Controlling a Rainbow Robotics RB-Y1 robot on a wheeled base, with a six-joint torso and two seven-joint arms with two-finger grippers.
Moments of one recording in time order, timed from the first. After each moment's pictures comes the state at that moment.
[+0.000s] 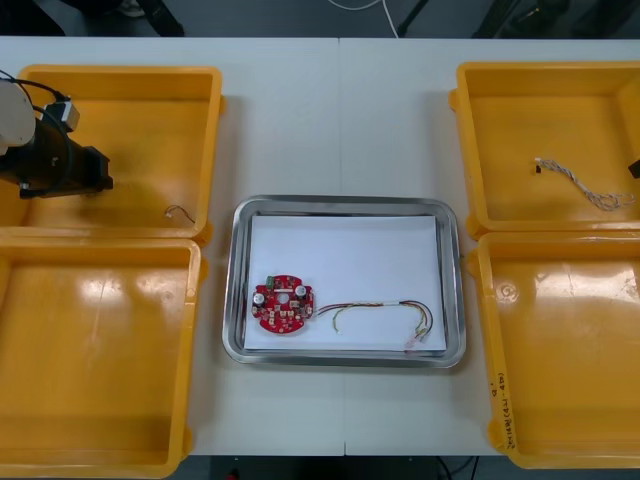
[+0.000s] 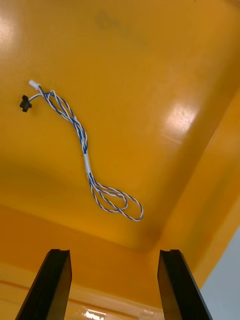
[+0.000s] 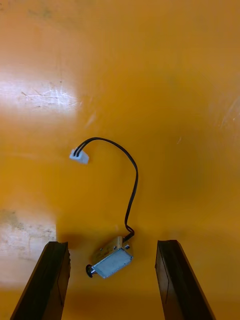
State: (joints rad) right arm -0.71 -0.93 -0.01 -1.21 -0.86 1.47 2.06; left arm -0.75 0.70 -0.07 -1.05 0.69 1.26 -1.48
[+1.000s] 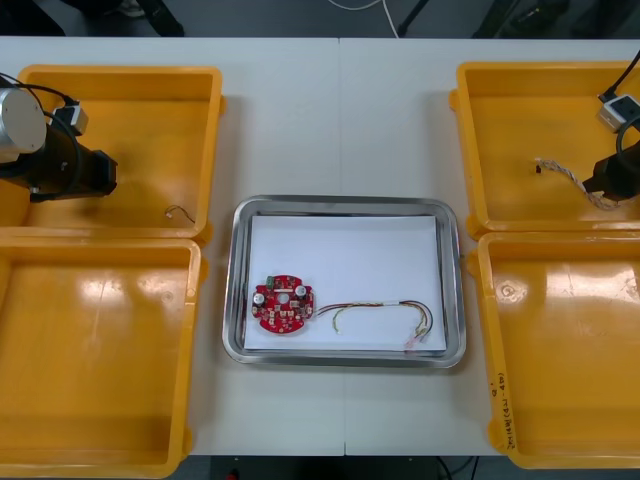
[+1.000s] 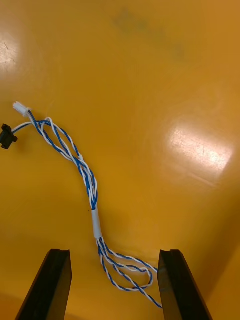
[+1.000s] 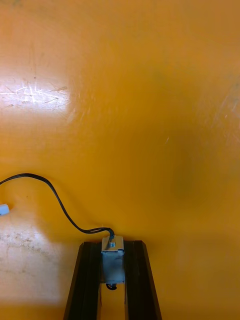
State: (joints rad) right arm -0.71 -0.82 0.04 -1.01 -0.85 1.19 2.17; left arm -0.75 0.69 -0.10 -1.04 0.70 1.22 -1.48
